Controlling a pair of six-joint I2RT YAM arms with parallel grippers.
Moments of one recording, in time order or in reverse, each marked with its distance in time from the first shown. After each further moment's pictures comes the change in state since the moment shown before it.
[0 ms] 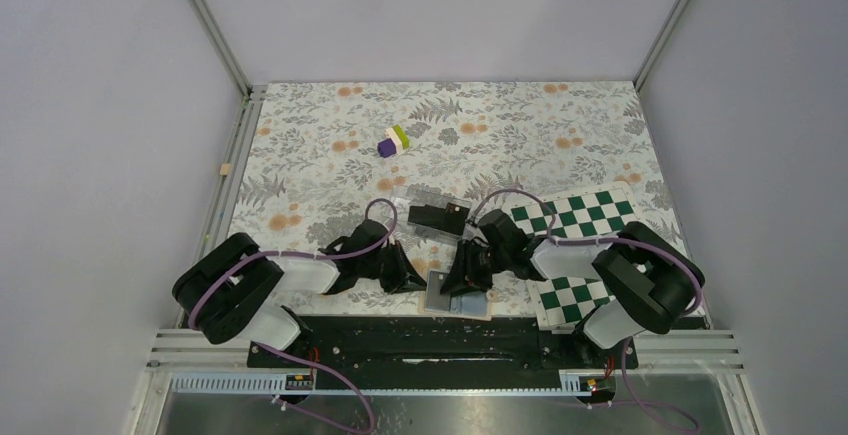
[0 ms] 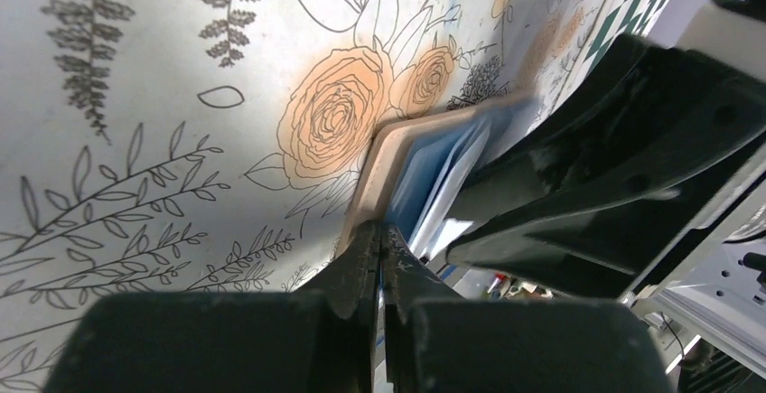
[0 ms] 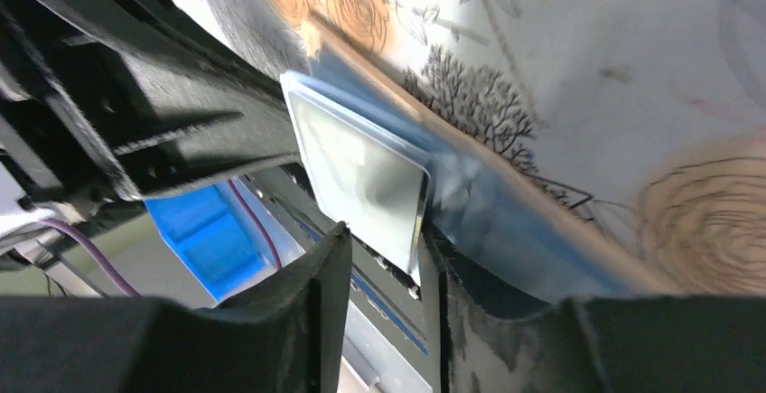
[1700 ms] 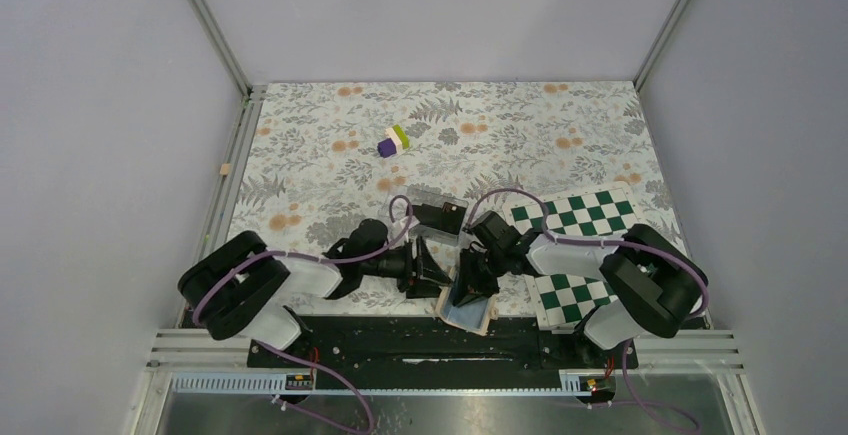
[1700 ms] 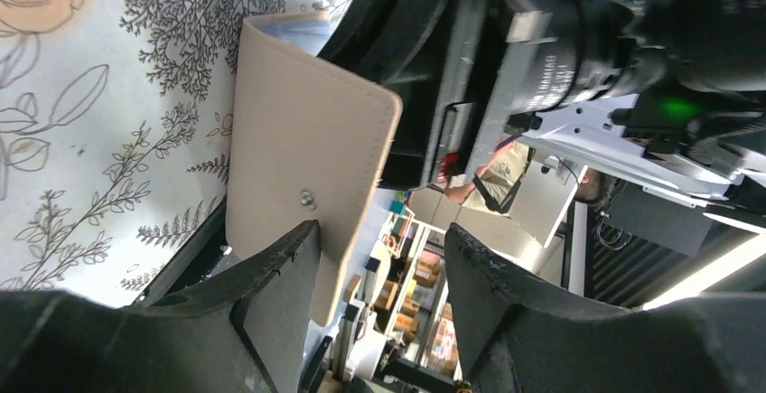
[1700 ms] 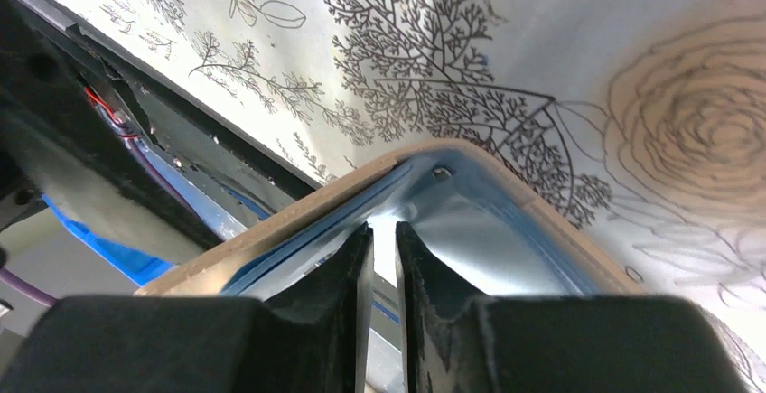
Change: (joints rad) left arm -0.037 0.002 -0.024 0.359 0.279 -0.151; right arm 0.062 0.007 0.101 -0.319 0.044 -0.144
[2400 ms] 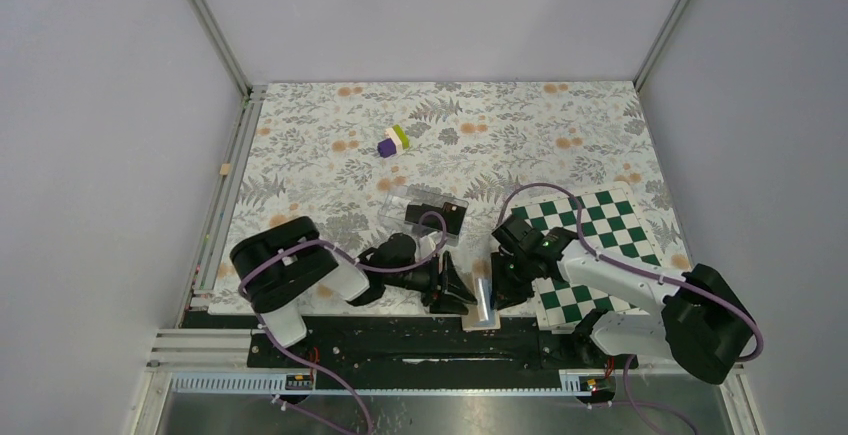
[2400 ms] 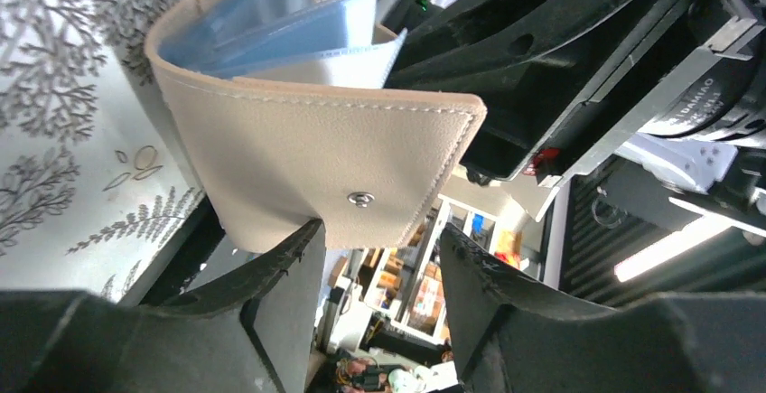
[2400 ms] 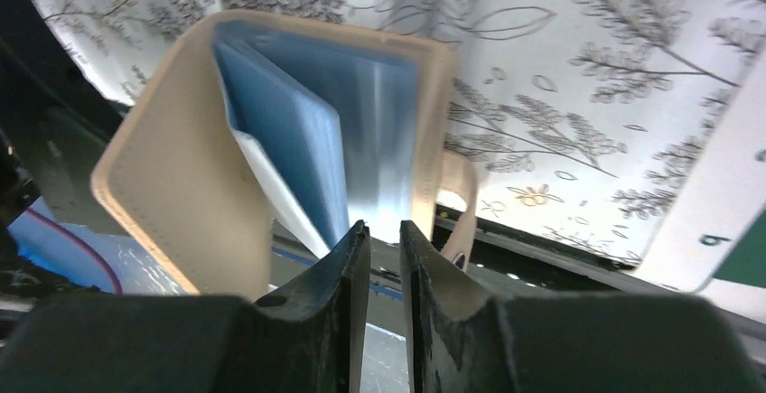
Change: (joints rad) left arm -0.195 0.306 0.069 0.332 -0.042 -0.180; right arm -0.019 -0.296 0.011 -0.462 0.243 -0.073
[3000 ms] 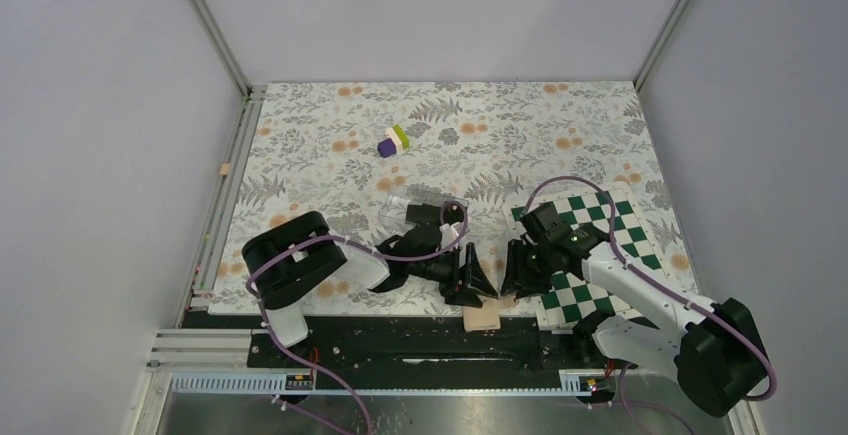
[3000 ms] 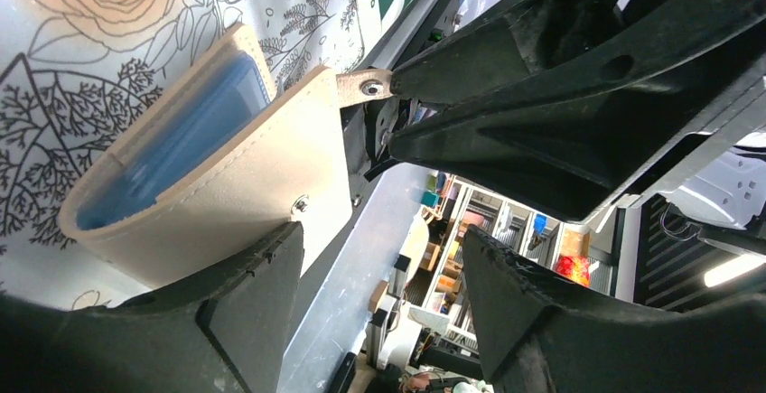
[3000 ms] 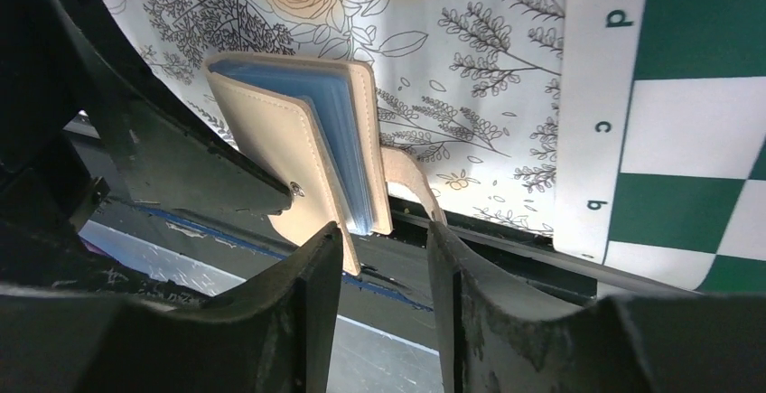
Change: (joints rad) left arm -0.039 0.027 0.220 -0.303 -0.043 0.184; right arm -0.193 -0.142 -0.005 -0.116 0.005 -0.082
